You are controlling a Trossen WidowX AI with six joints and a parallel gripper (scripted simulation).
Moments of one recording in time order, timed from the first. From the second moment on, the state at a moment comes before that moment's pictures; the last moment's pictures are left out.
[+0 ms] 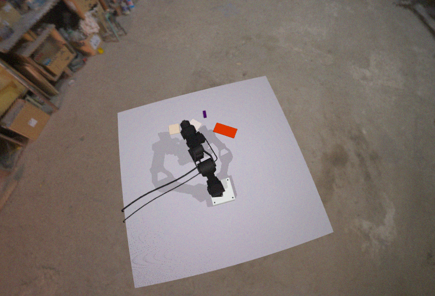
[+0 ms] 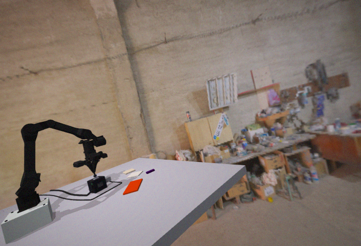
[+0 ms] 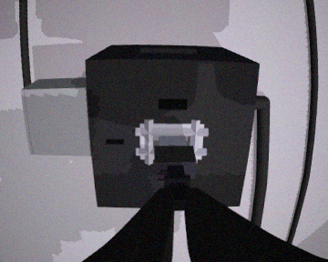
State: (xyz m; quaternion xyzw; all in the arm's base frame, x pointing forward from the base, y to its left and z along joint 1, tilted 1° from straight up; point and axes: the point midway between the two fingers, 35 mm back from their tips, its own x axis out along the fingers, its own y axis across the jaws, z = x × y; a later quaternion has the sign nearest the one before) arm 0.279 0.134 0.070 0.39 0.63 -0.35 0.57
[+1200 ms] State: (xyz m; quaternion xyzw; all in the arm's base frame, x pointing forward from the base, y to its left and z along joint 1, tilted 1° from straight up) arm 0.279 0.134 0.066 0.39 0.63 -0.35 0.57
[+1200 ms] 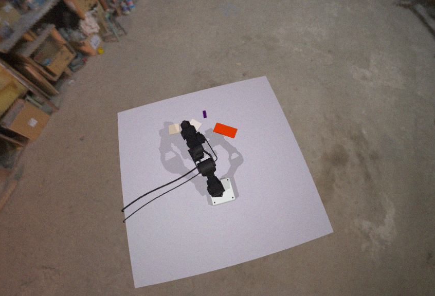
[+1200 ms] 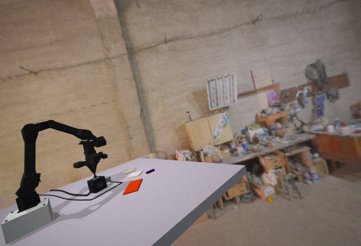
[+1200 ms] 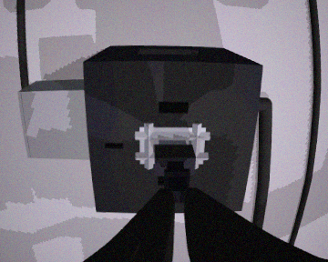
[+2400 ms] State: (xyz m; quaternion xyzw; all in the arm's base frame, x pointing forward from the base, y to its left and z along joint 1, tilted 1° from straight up) arm 0.279 0.135 0.062 0.40 0.63 -0.35 0.57
